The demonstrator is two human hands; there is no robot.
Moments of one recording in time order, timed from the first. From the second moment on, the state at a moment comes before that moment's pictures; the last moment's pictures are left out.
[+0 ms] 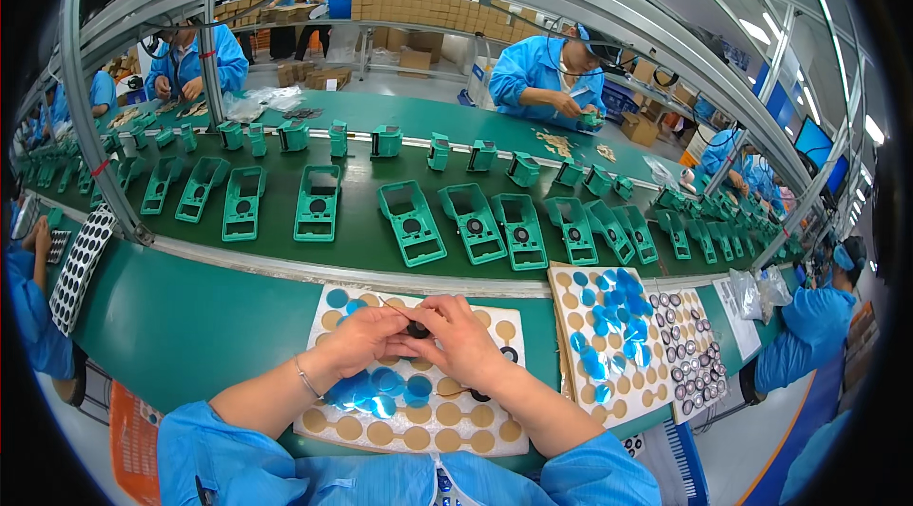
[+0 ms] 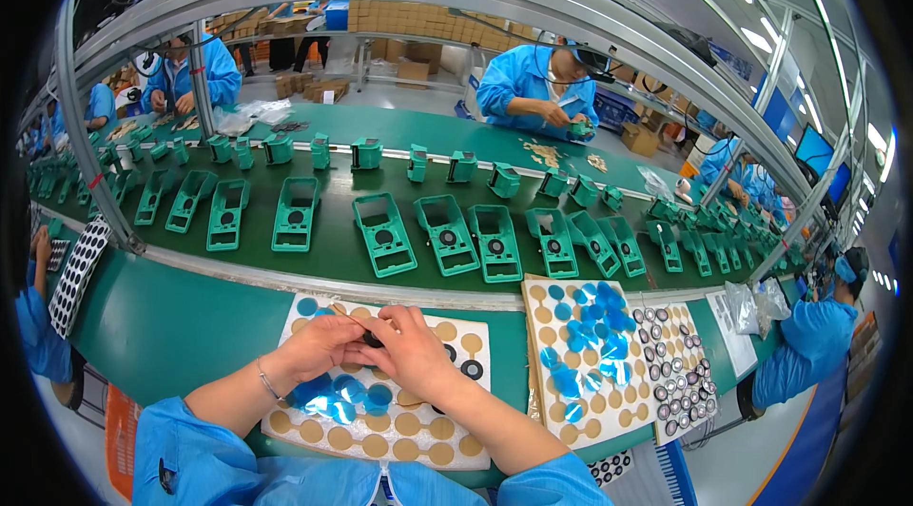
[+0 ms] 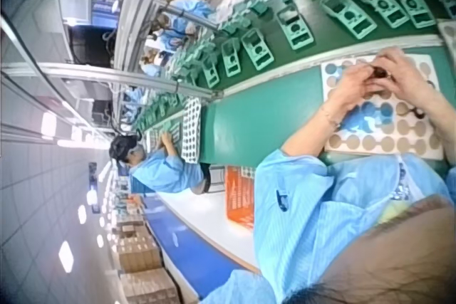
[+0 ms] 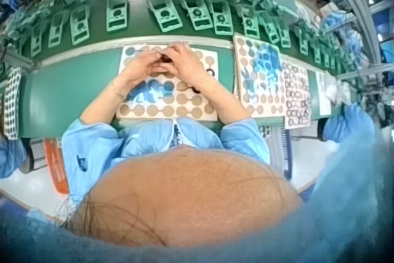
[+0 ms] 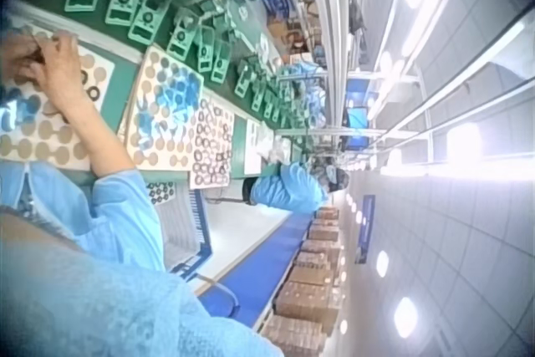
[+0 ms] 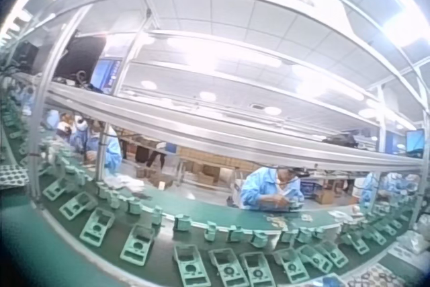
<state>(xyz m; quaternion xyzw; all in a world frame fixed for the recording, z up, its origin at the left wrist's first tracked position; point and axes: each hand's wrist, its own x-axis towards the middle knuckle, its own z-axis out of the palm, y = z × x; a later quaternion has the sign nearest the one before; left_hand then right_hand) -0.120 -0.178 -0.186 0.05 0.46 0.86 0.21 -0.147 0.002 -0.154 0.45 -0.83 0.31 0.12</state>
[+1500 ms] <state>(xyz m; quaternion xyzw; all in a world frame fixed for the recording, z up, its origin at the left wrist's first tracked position) -0.154 -0.213 -0.155 0.16 0.96 0.21 -0.12 -0.168 0.021 -0.127 0.29 -0.68 0.67 -0.09</state>
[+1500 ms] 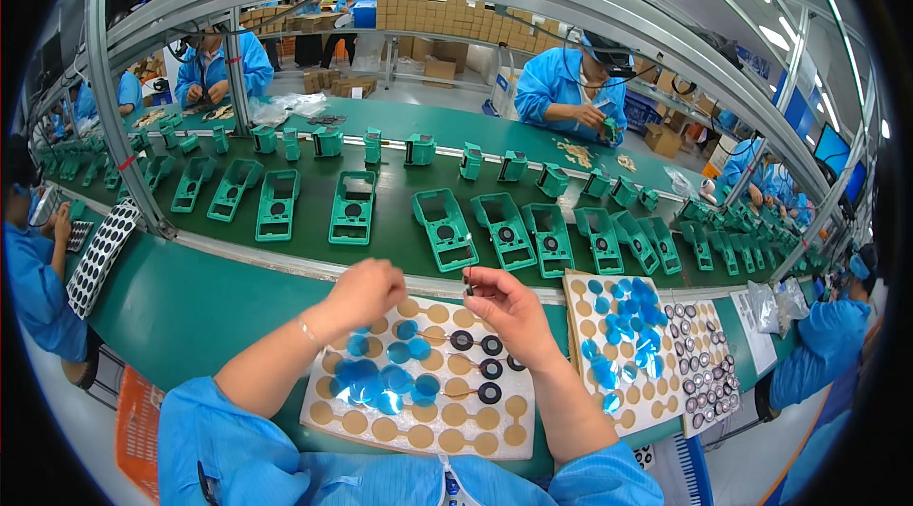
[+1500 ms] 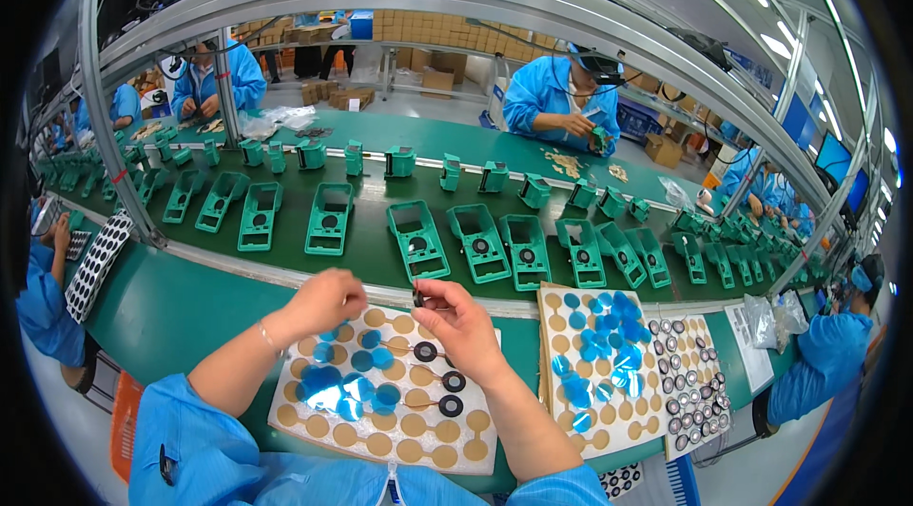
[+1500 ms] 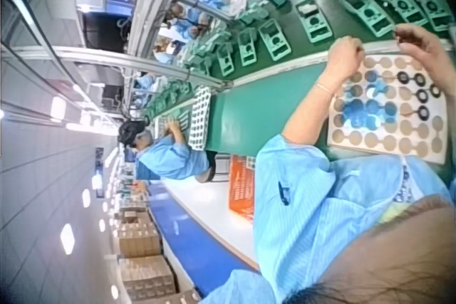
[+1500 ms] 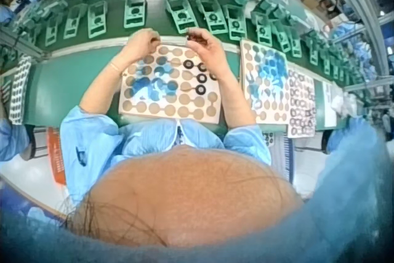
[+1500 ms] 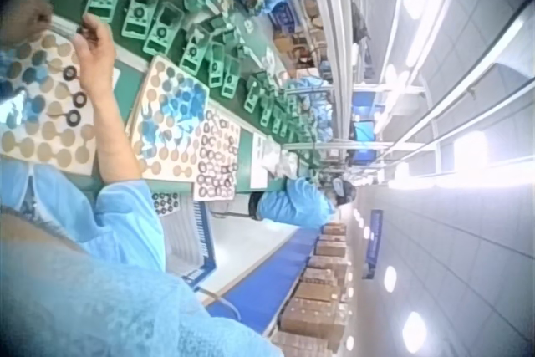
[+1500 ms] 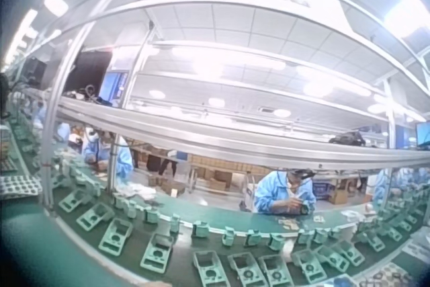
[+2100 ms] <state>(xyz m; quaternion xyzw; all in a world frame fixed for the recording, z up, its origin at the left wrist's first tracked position) -0.310 -0.192 -0.195 -0.20 0.65 0.72 0.13 -0.187 0.022 -0.146 0.20 -0.70 0.69 0.05</state>
